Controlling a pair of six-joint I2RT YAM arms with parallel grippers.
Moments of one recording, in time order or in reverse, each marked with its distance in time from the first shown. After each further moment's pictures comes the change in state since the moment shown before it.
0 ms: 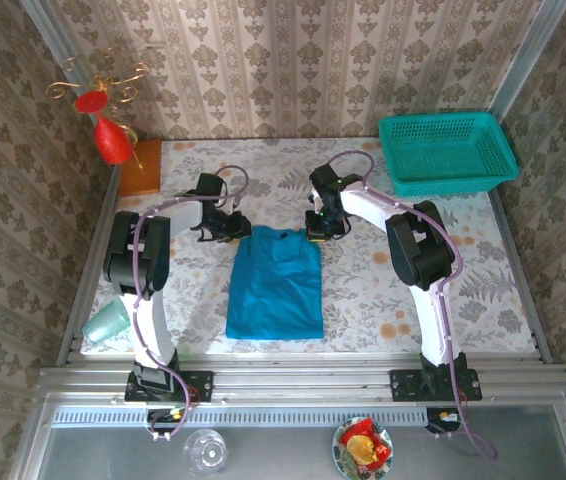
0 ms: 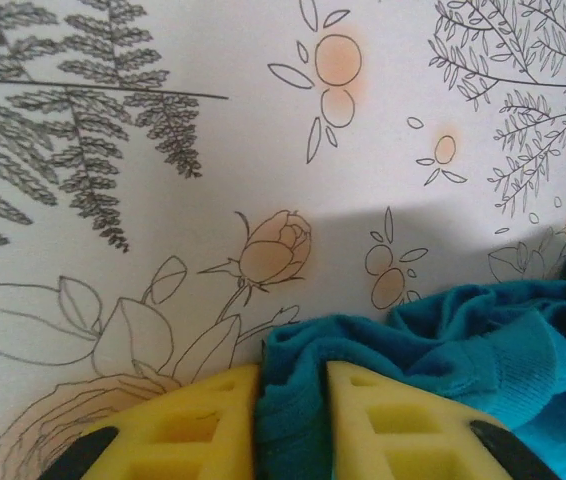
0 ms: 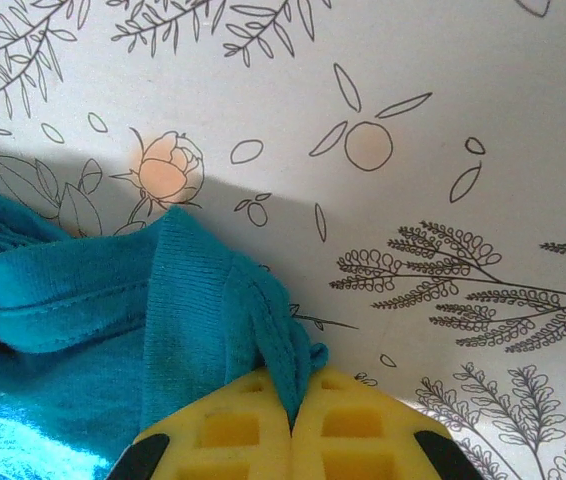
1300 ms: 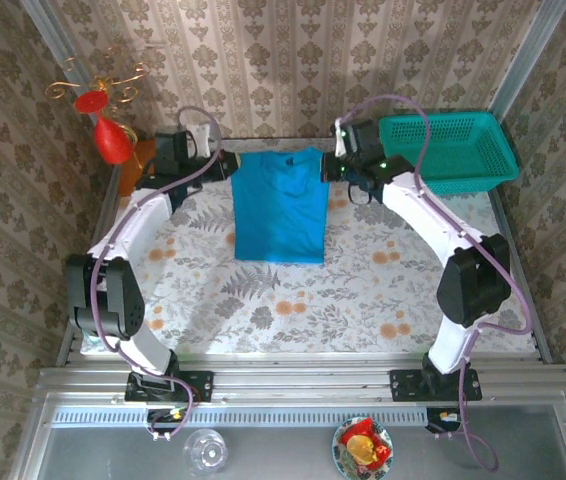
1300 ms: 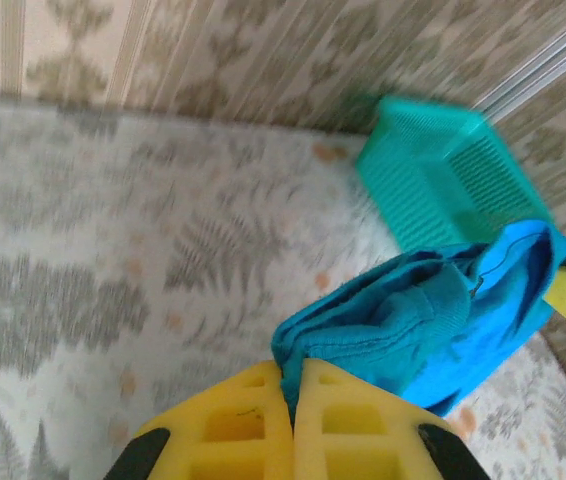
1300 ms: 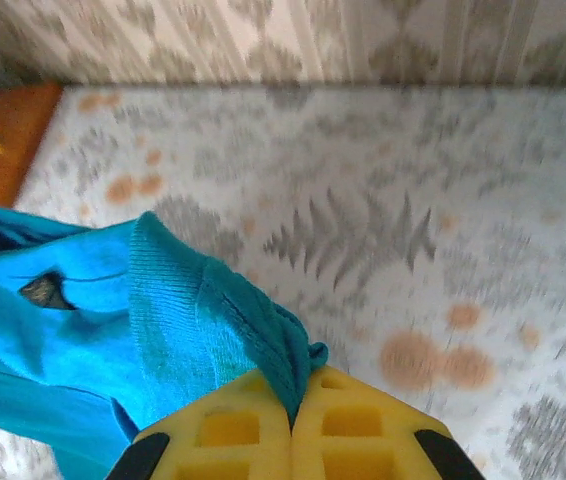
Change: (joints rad) left arm 0.060 -0.357 0.131 0.268 0.101 -0.014; right arm -0.058 -0.430 -0.021 0.332 0.256 -0.108
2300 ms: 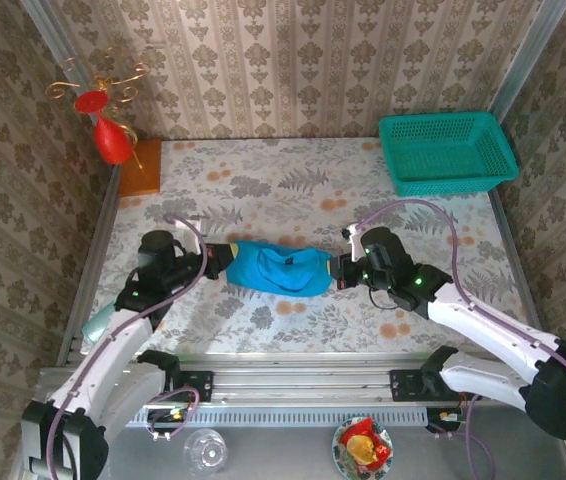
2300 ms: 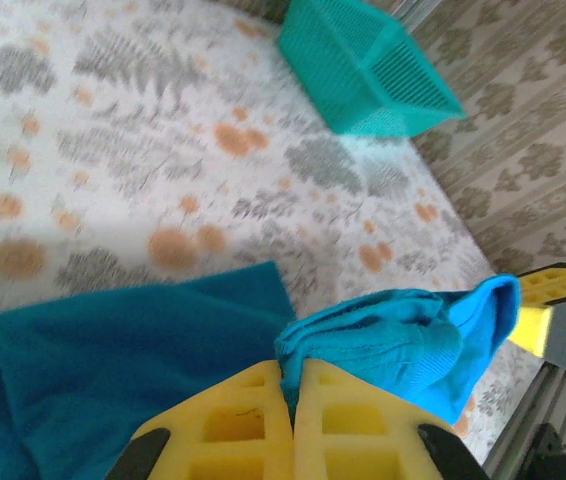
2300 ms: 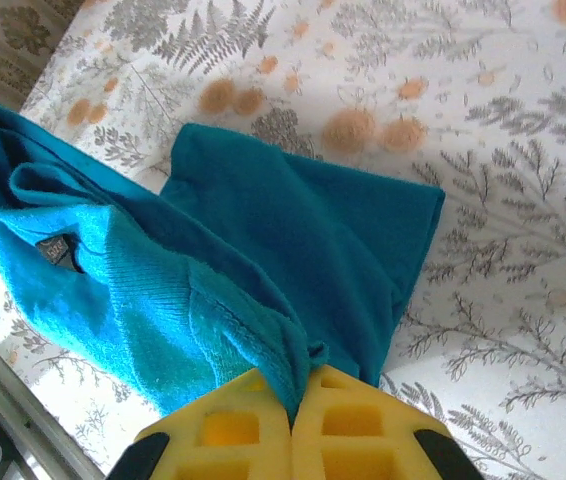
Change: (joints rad) left arm -0.100 -0.797 -0.889 0.087 -0.006 -0.099; right arm 0.267 -0.713 -0.977 0.208 -0.098 0.179
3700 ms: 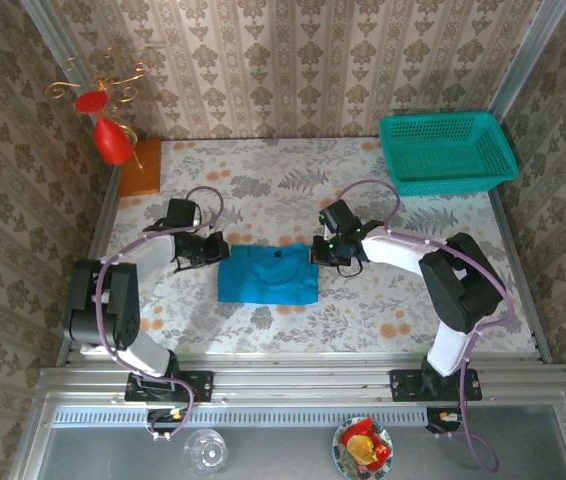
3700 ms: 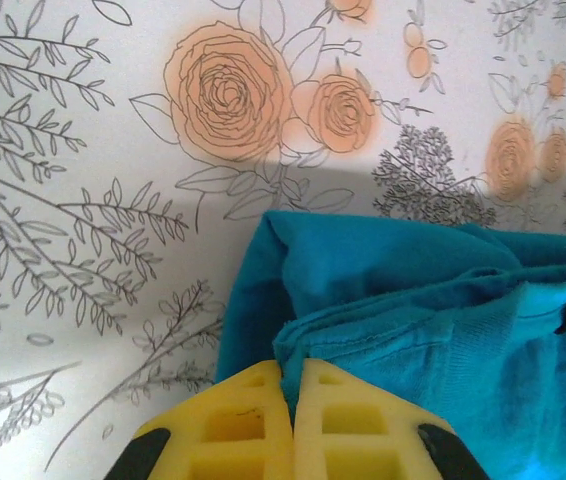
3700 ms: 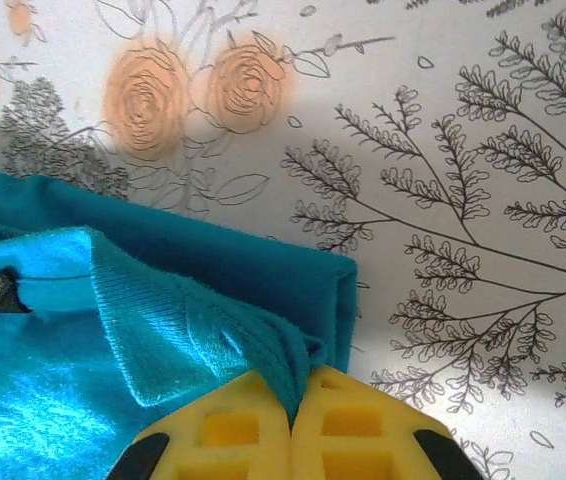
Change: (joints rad) left arm 0.127 0.758 0.357 -0.294 -0.093 0.112; right arm -0.113 0.719 0.354 -0.038 -0.087 0.155
